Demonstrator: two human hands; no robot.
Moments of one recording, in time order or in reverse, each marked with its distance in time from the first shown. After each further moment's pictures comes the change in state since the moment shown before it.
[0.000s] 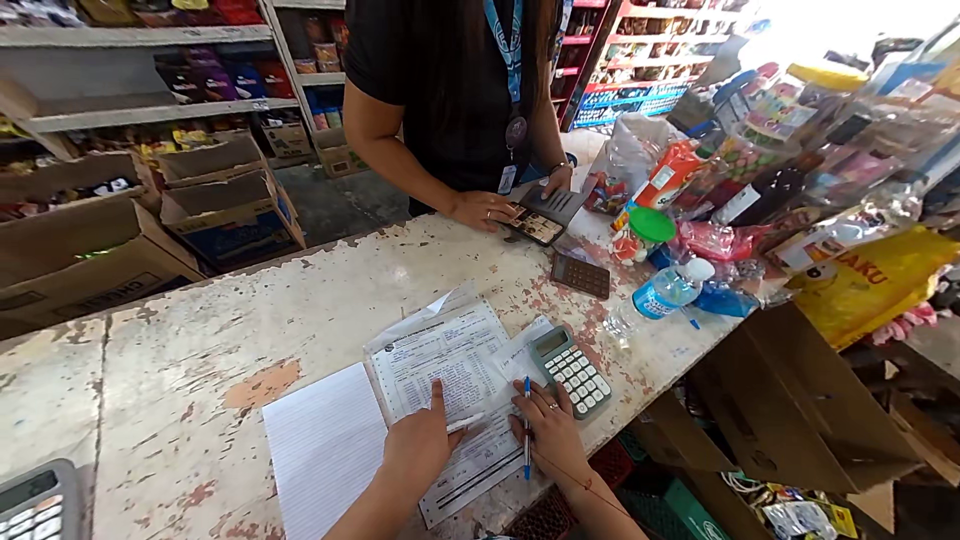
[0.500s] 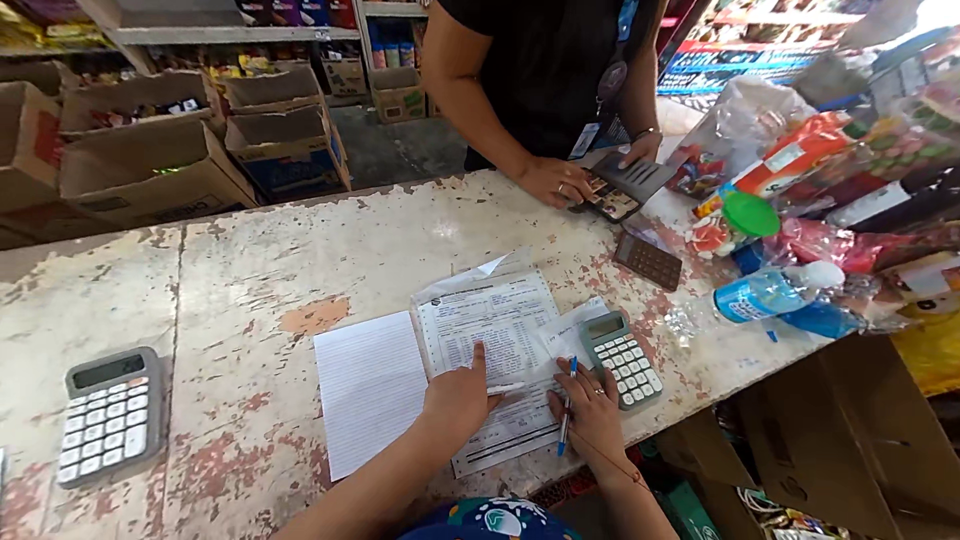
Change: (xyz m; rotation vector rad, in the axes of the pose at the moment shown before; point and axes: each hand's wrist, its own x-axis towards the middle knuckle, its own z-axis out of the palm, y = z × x) left_hand -0.003 -0.003 -0.003 -0.079 -0.024 0.034; right_hand 0.000 -0.001 -0.001 0.016 -0.019 -0.006
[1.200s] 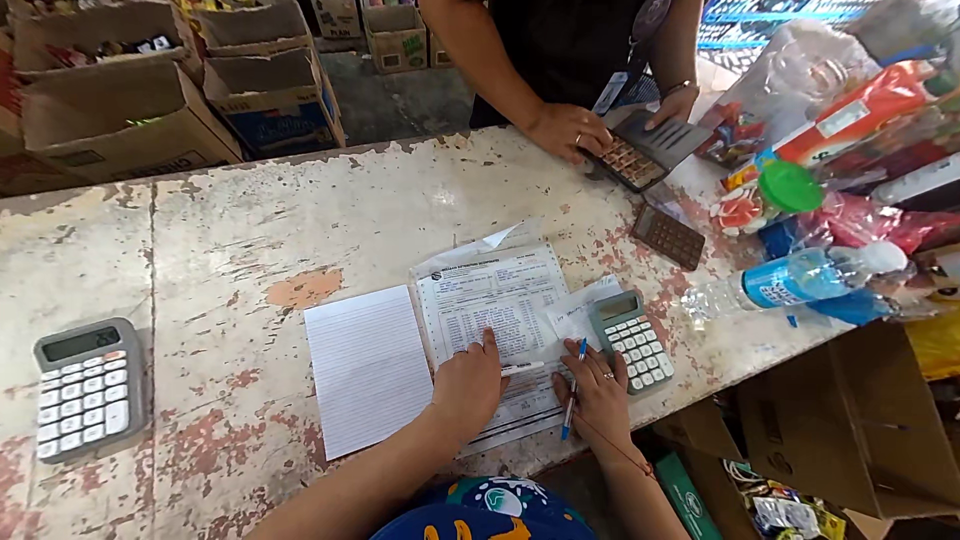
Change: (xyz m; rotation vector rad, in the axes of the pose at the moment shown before) left_hand 0.000 0.010 0.007 -0.019 0.067 0.043; right_hand 0.001 0.000 0.000 -0.007 -0.005 -0.005
